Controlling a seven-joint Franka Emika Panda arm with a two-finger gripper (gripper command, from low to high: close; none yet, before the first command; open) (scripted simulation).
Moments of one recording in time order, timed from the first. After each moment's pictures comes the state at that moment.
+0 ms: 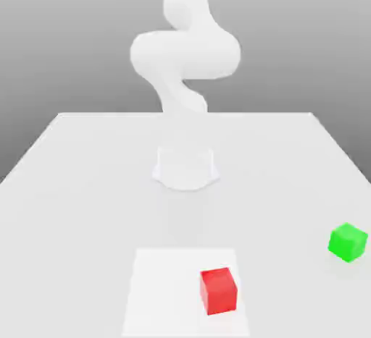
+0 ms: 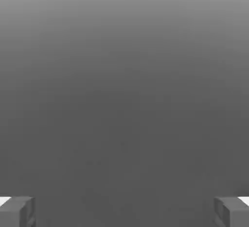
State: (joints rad) arm 0.01 -0.71 0.00 -2.33 0.00 2.34 0.79
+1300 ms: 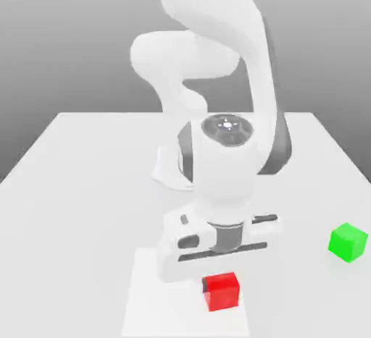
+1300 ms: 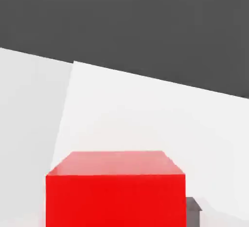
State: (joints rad) arm 0.09 0.19 0.03 -2.60 -0.02 2.80 0.71
